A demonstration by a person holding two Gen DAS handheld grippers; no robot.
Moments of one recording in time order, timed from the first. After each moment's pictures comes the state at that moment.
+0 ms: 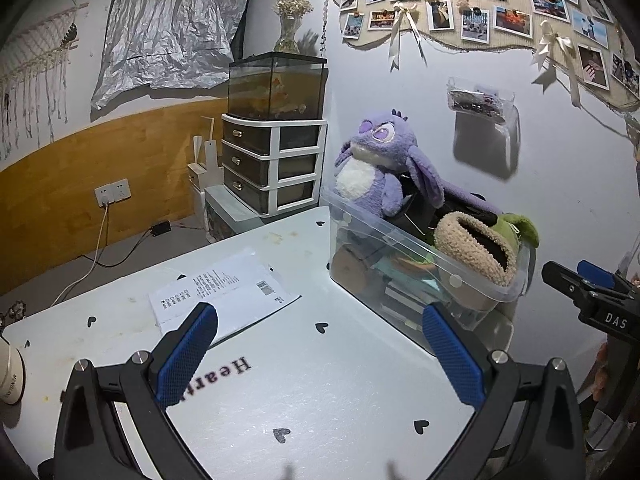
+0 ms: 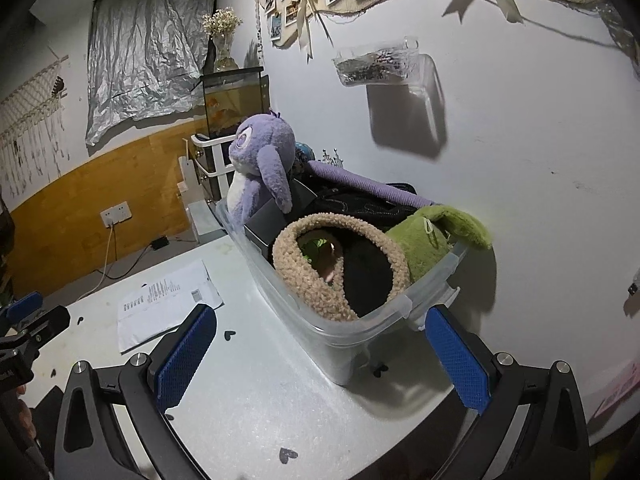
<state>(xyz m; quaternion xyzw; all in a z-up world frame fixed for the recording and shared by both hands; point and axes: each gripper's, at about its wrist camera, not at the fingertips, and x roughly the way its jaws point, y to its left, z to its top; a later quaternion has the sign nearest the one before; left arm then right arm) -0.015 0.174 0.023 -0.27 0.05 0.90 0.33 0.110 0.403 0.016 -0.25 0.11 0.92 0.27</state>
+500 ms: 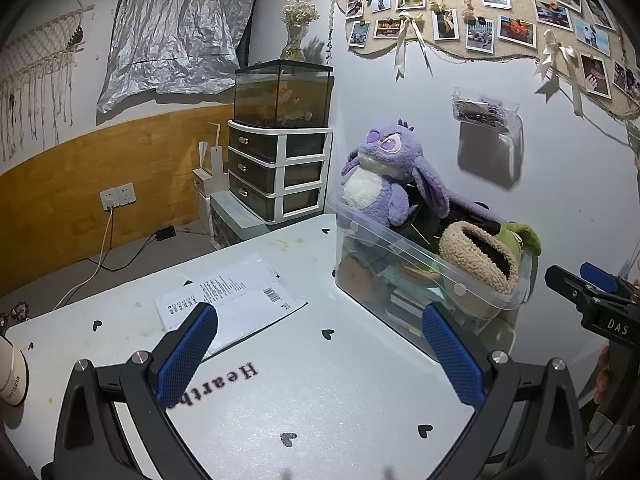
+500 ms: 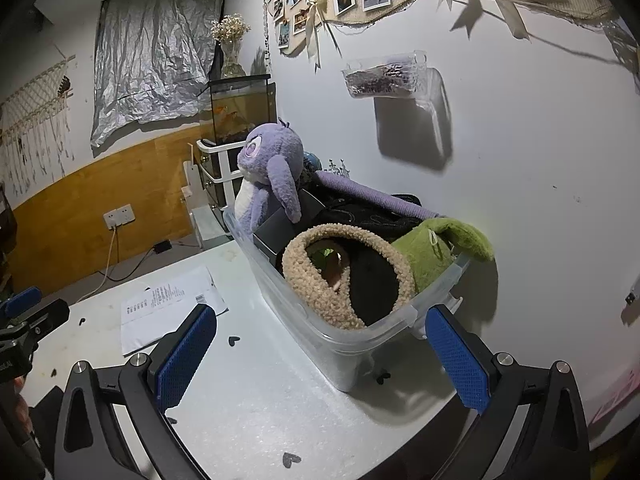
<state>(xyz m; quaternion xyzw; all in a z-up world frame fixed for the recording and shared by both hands) -0.016 0.171 0.029 -0.27 0.05 0.91 0.33 0.108 0.395 0.022 -0.25 0.10 0.93 0.27</state>
